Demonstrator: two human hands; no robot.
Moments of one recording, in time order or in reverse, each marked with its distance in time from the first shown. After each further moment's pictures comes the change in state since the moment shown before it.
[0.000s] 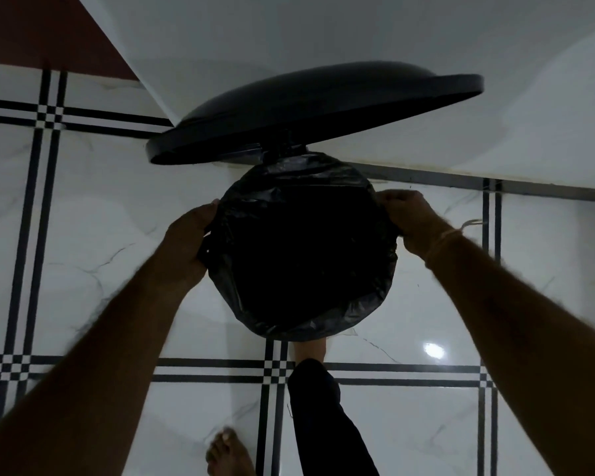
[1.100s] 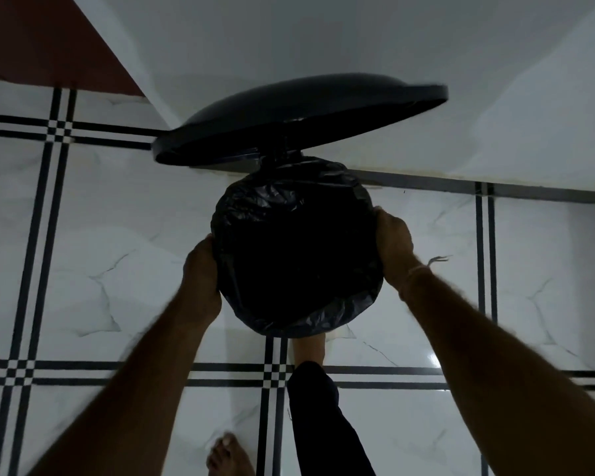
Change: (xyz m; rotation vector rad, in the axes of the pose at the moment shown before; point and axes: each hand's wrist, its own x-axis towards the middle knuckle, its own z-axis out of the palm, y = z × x) left_hand -0.035 -0.038 0.024 0.117 0.228 0.062; right_hand -0.044 0.029 0.022 -0.122 0.123 -0.078
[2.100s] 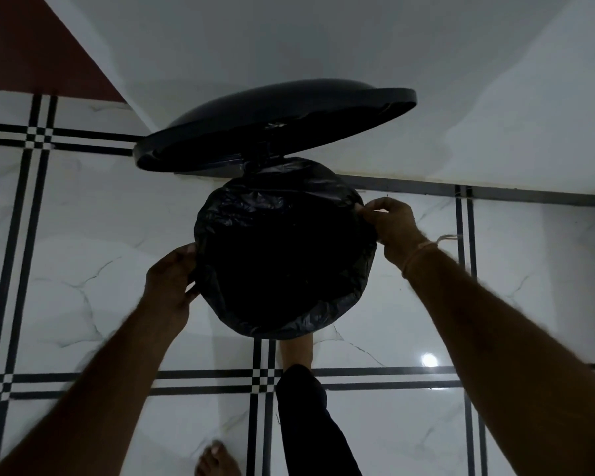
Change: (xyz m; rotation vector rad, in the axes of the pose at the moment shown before) left_hand -0.012 0.006 -0.029 -0.105 -0.067 -0.044; right_hand 0.019 -0.018 -0.036 0.326 -0.035 0.083
